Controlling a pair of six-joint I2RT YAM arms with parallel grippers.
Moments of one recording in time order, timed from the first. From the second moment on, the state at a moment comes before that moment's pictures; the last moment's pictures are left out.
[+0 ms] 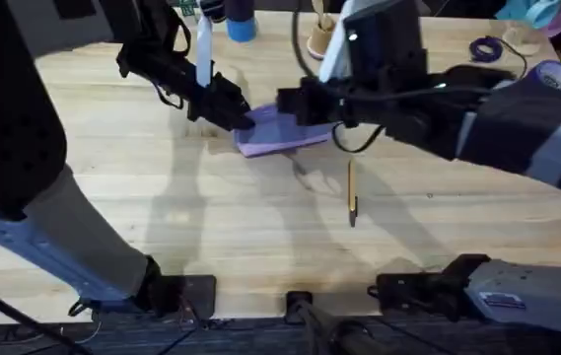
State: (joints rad) left arm -0.03 1.89 1.30 -1.04 0.87 1.33; right arm 0.61 1.43 0.90 -0.17 -0.16 0.43
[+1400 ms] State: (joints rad) left arm -0.03 1.89 1.30 -1.04 0.87 1.34; right arm 0.61 0.98 0.91 -0.53 -0.17 0.37
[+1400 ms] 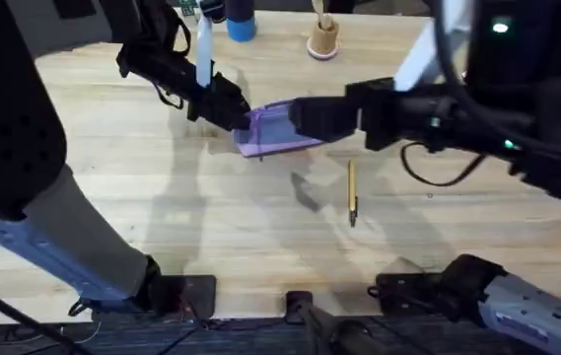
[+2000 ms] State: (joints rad) left arm -0.03 1.89 1.30 -1.10 0.87 1.33; right arm 0.61 1.05 1.03 -0.68 -0.10 0.18
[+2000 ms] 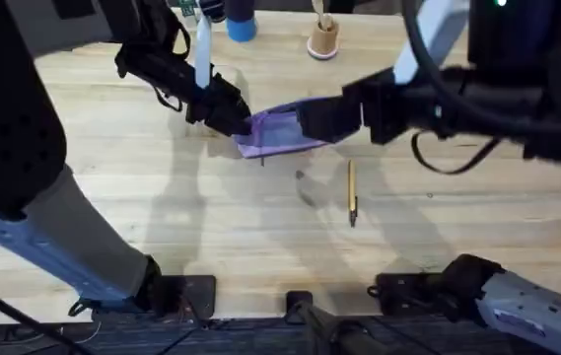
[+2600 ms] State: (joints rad) left arm 0.00 1.89 1.35 -1.23 0.89 1.33; right arm 0.61 1.54 1.64 -1.16 -0.09 -0.26
